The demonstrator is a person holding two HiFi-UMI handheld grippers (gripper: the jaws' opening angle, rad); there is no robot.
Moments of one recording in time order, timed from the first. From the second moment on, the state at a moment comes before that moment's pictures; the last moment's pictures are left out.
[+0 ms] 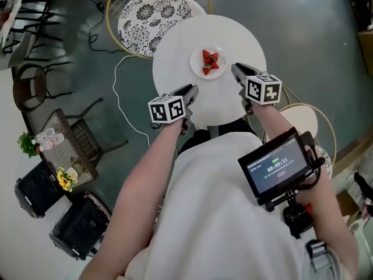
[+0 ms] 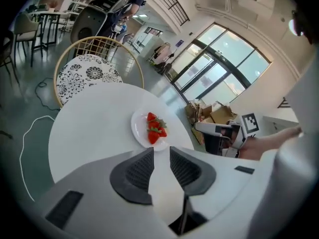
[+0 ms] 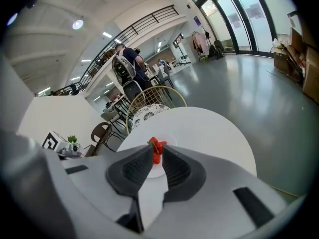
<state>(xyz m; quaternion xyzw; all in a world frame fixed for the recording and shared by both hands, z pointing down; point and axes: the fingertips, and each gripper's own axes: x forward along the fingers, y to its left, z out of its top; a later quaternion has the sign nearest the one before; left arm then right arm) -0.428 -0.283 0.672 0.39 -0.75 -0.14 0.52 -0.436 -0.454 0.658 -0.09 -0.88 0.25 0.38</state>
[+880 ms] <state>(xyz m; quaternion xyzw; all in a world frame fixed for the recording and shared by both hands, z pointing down) -0.366 -0.188 0.582 0.46 -0.77 -0.17 0.41 -0.319 -0.379 0.555 -0.10 -0.92 0.27 0.28</state>
